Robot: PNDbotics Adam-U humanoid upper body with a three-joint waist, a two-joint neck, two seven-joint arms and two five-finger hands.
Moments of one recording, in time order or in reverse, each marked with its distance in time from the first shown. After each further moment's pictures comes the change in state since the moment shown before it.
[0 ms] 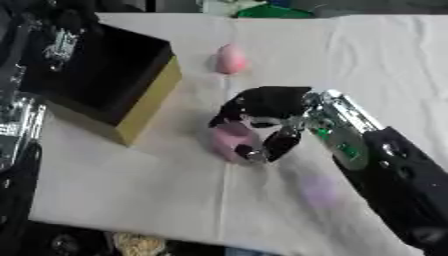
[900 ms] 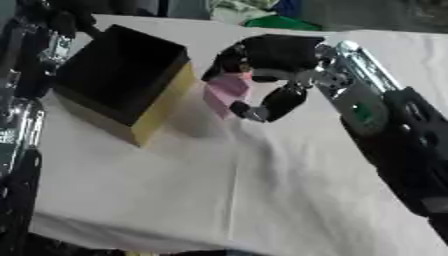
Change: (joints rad) left arm 0.009 -0.061 -0.025 -0.060 0.038 0.023 -0.016; right arm -0.124 -0.037 -0.119 -0.066 -0.043 0.060 -0.021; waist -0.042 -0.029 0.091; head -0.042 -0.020
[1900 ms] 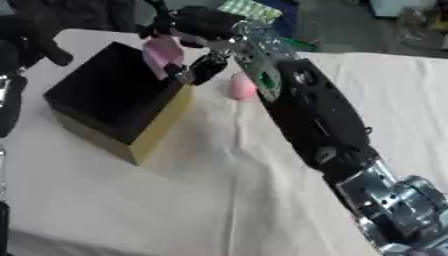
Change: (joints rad) left arm -0.044 -0.125 -0.107 -0.089 0.096 0.024 -0.100; right arm -0.154 0.175 -0.170 0.334 0.270 0.036 -0.160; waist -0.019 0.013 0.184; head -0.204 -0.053
